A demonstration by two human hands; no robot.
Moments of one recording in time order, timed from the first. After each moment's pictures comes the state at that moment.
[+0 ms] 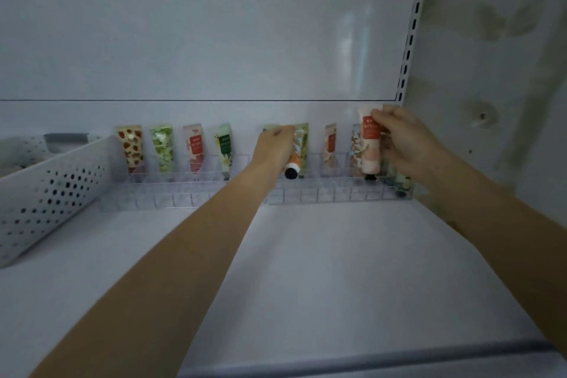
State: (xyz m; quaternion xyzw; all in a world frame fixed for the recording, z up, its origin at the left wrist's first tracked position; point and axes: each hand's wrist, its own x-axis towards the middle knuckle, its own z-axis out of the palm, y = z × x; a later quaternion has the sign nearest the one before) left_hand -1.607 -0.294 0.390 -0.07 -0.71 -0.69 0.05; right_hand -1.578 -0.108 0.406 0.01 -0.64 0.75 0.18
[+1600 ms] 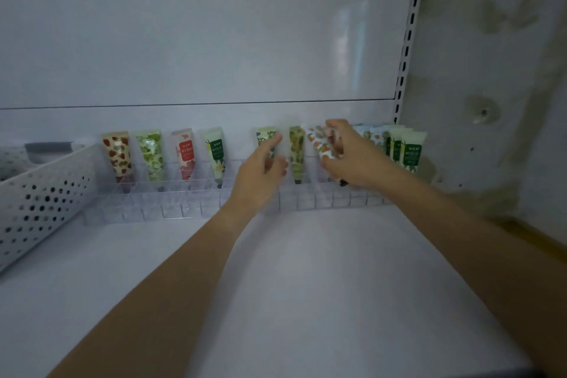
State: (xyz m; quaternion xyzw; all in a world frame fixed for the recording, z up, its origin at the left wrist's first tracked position) left_hand -1.621 -0.314 0.344 -0.21 -0.78 -0.56 0.16; right_hand -1.588 -0.146 0.386 0.08 -0.93 0.31 0.17
